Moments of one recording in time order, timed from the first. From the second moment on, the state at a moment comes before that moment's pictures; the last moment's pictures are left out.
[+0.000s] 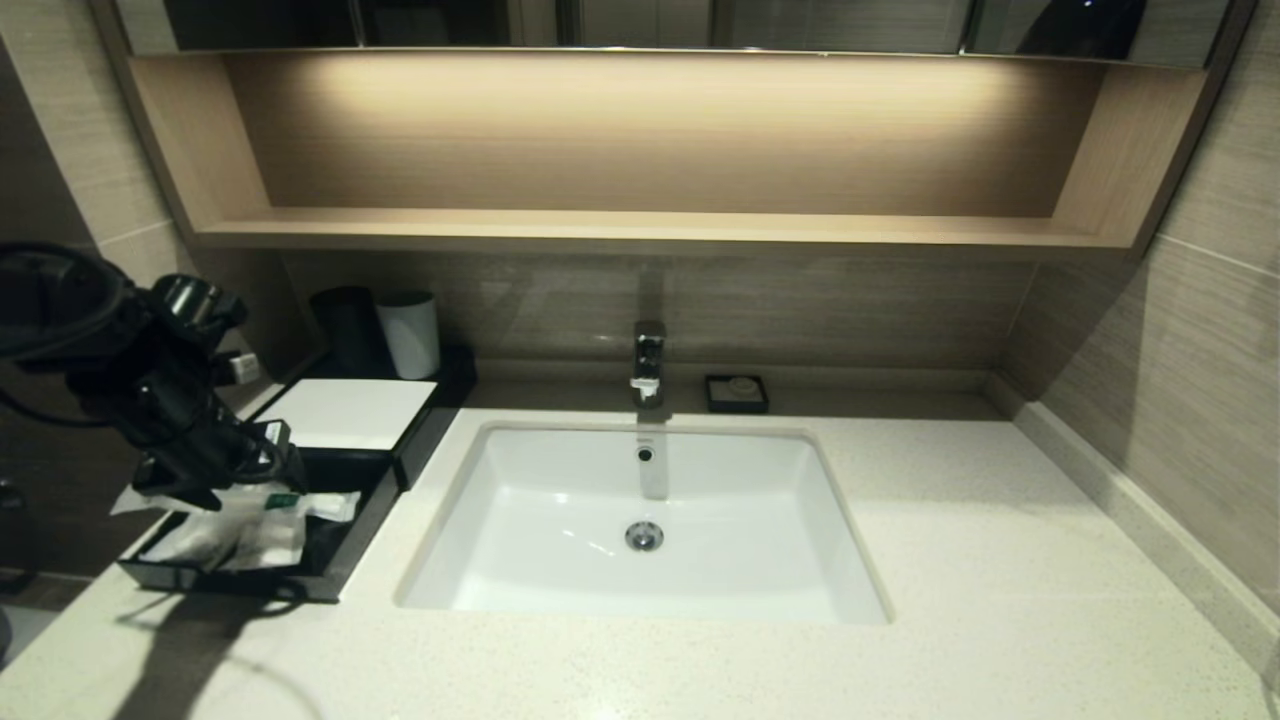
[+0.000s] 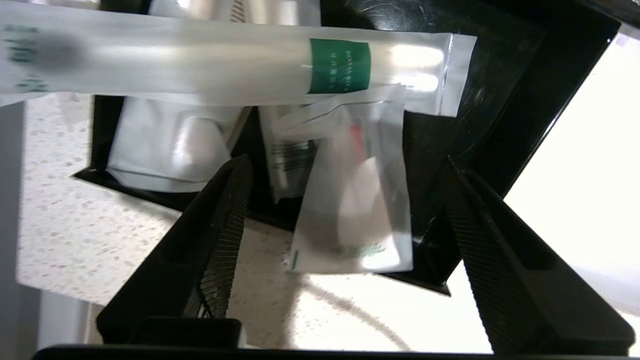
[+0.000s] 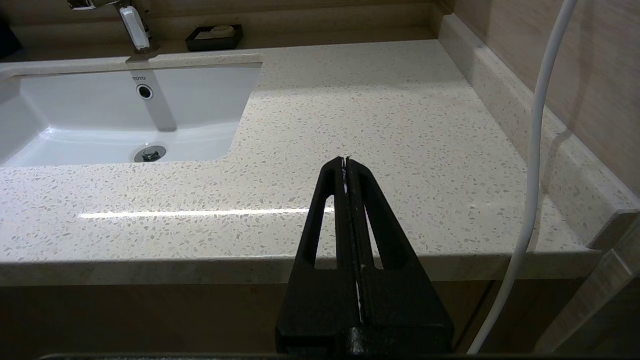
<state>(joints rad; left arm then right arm) 0.17 1.97 -1.51 0.72 0.01 -0.09 0.00 0.00 0.00 -0.01 -0.01 0.06</state>
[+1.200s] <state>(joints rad) 0.43 2.10 -1.70 0.67 0.03 -0.02 0.00 0.00 0.00 -0.01 -0.01 0.06</state>
